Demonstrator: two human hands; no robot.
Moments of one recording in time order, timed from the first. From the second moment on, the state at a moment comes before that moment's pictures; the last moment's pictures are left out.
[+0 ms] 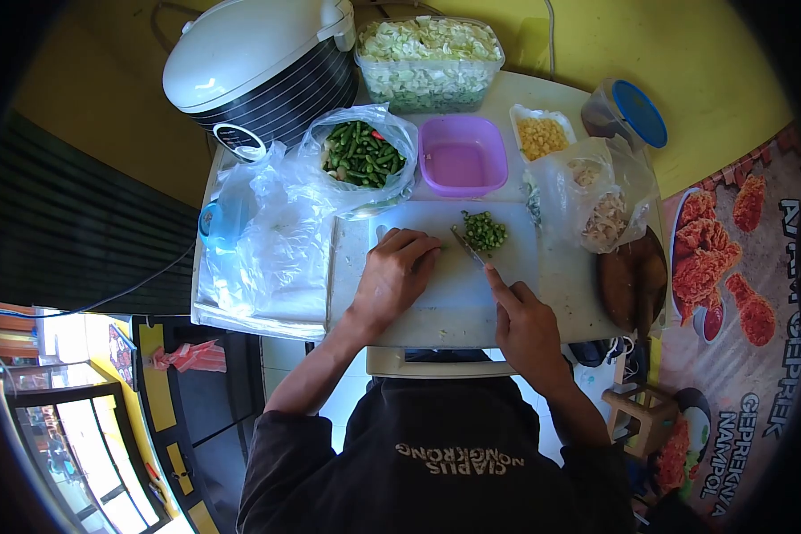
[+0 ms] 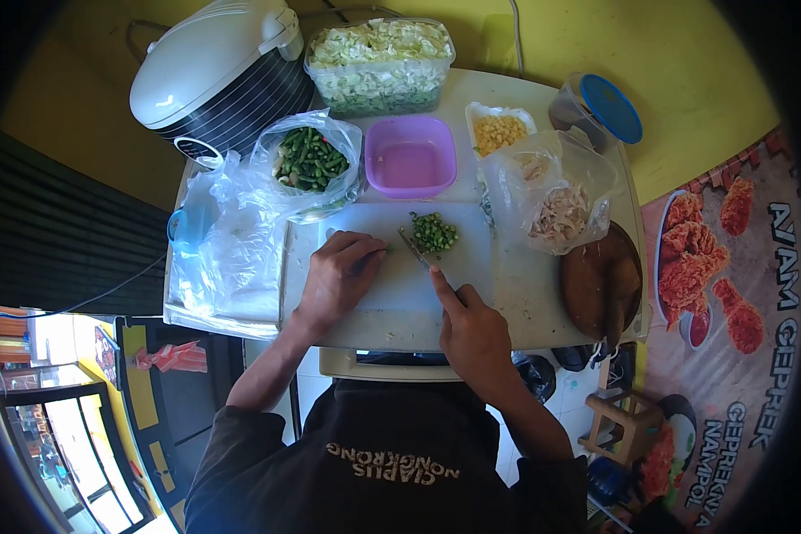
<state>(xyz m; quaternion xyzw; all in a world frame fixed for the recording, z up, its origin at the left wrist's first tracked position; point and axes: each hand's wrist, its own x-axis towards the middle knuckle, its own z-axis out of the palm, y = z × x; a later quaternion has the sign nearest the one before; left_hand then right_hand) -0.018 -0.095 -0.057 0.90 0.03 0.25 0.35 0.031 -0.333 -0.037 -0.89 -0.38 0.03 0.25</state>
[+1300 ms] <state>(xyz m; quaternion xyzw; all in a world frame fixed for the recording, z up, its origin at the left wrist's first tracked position) -0.012 -0.099 -0.064 0.90 0.02 0.26 0.34 0.033 -0.310 -0.042 -0.88 -0.43 0.04 0.21</state>
